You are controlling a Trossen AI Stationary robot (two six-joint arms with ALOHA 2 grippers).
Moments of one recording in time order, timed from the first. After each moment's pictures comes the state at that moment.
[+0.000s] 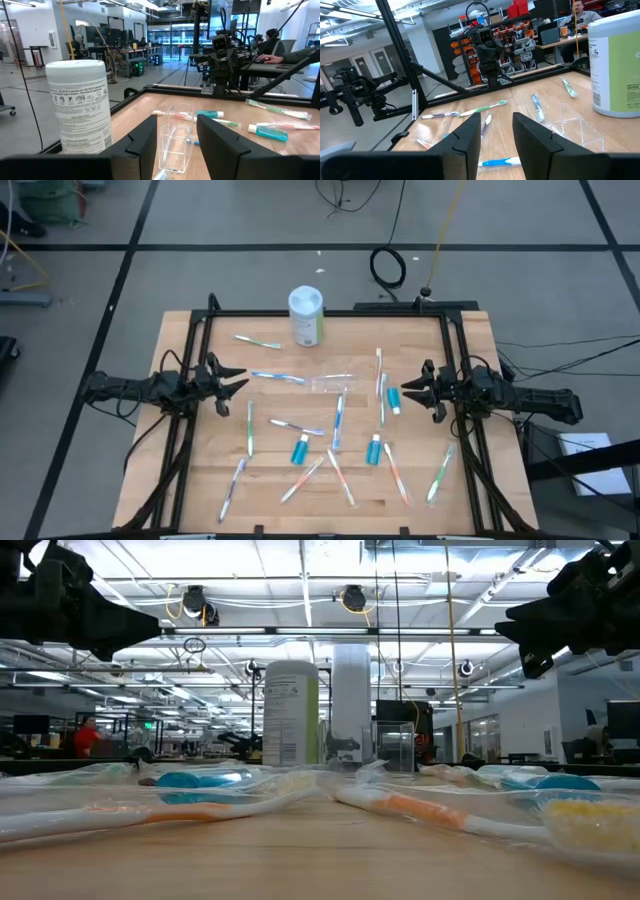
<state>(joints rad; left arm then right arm) -0.14 0.01 0.02 0.08 -0.42 0.05 -0.10 0.01 0.02 0.07 -0.13 0.28</state>
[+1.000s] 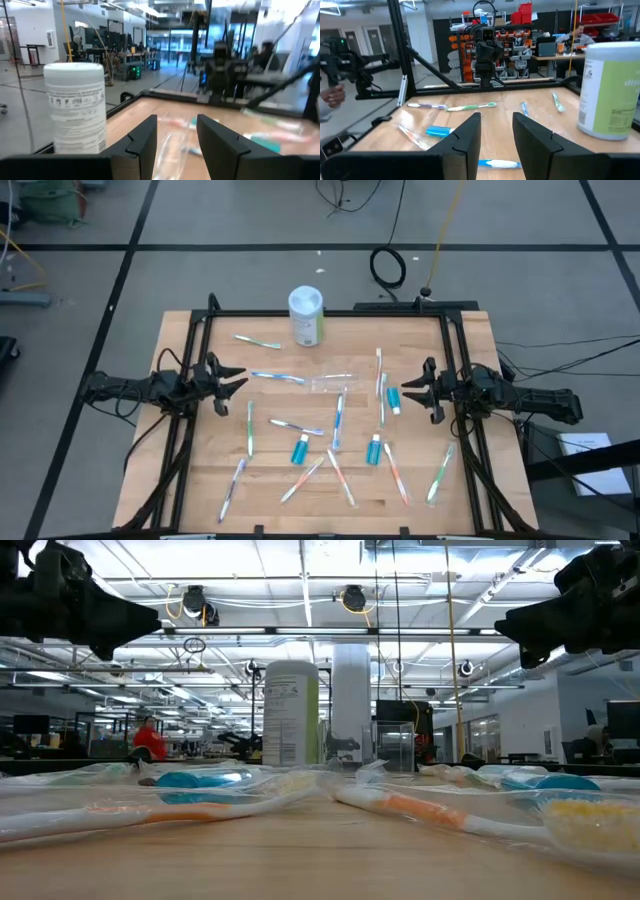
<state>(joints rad) -0.14 0.01 0.02 0.12 -0.40 -0.01 -0.10 0.01 0.02 0.07 -0.13 0.06</state>
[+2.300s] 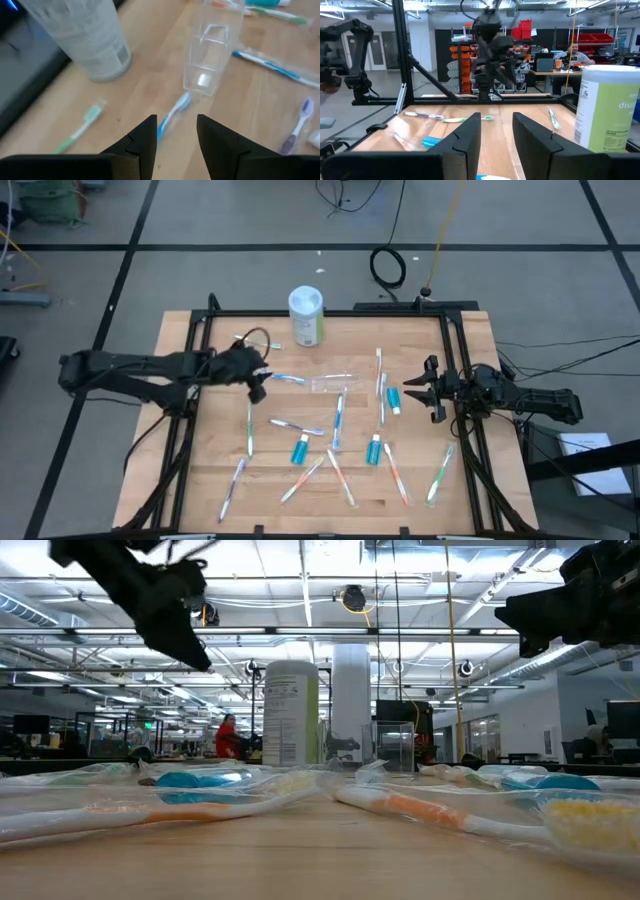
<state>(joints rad) 0.14 1.02 0.70 -0.42 -0.24 -0.20 -0.10 0.01 0.02 0.13 -0.13 0.03</state>
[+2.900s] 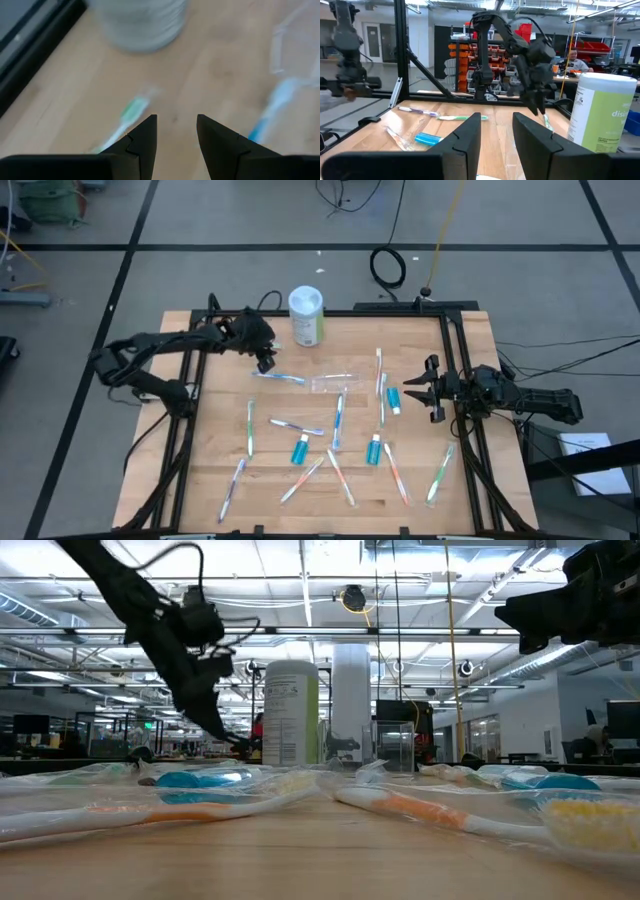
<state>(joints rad) 0.68 1.42 0.70 -0.21 0.13 0.18 -0.10 0.01 0.02 0.13 -0.13 -0.04</state>
